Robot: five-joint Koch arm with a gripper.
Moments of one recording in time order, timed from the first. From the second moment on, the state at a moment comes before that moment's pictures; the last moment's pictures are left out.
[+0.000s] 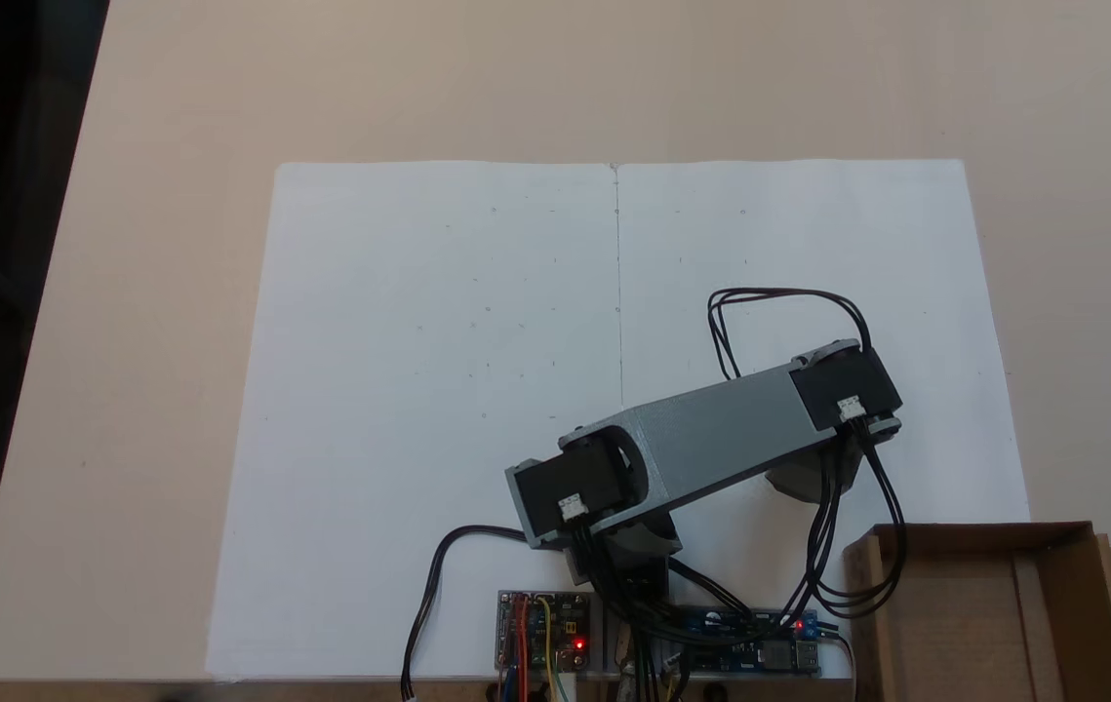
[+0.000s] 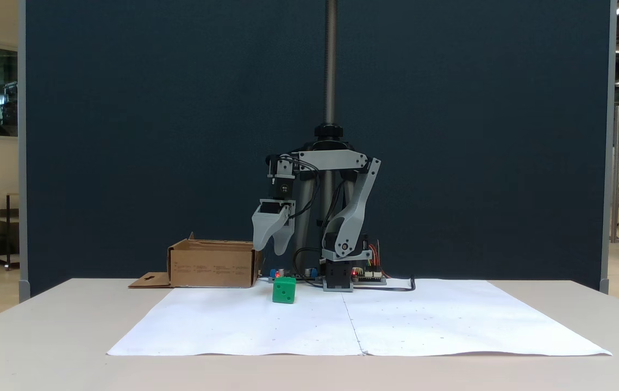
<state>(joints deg) 69.6 110.0 112.6 55.2 -50.1</state>
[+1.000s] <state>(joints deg) 57.8 111.4 117.9 52.6 -61.3</state>
